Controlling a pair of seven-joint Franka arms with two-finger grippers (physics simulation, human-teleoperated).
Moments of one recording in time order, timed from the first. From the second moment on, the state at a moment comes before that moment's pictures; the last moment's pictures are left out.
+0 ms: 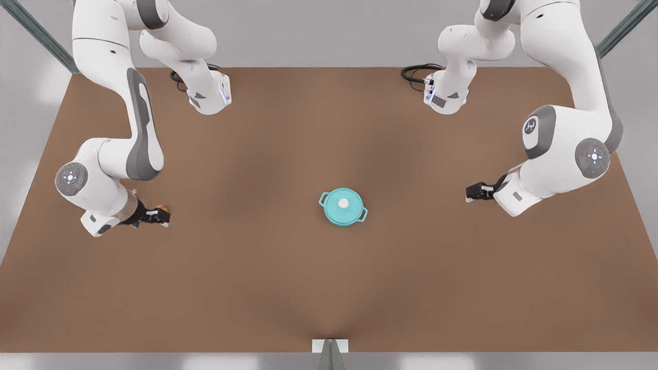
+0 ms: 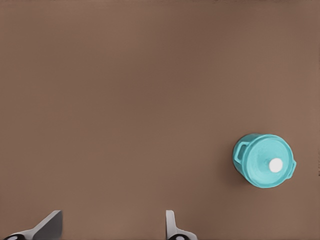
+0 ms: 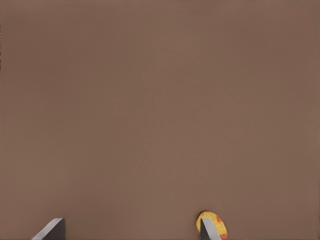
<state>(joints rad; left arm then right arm) -0.11 0.24 0.01 -1.51 -0.16 1.66 -0.01 0.06 0.28 -0.08 -1.78 0.05 2.10 -0.08</state>
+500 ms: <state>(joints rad) -0.68 0.66 0.00 -1.36 -0.03 1.96 -0.32 0.08 0.25 -0.14 -2.07 -0.05 2.28 -0.35</state>
